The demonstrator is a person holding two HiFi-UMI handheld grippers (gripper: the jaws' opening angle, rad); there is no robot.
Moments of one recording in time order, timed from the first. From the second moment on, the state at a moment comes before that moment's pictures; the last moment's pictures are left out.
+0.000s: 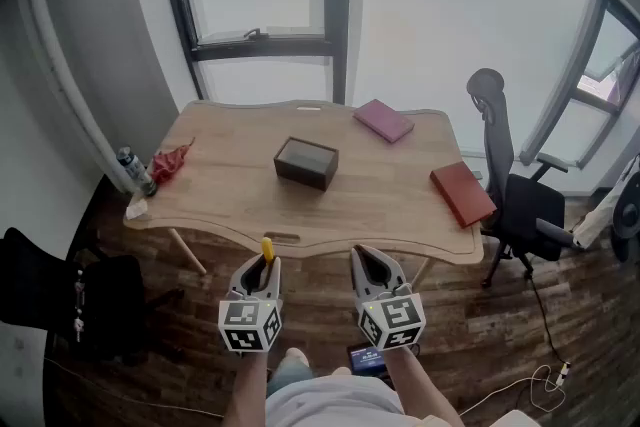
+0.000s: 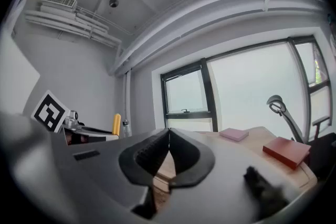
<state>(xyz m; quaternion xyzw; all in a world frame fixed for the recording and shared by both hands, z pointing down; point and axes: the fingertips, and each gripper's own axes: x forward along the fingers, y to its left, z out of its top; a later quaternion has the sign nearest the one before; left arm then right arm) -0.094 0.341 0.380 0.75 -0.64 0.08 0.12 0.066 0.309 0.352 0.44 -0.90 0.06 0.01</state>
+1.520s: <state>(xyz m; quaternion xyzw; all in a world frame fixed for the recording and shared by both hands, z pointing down) -0.140 0.176 0.404 0.75 -0.64 0.08 0.14 0.042 0.144 0.382 0.43 -0.89 0.15 -0.02</state>
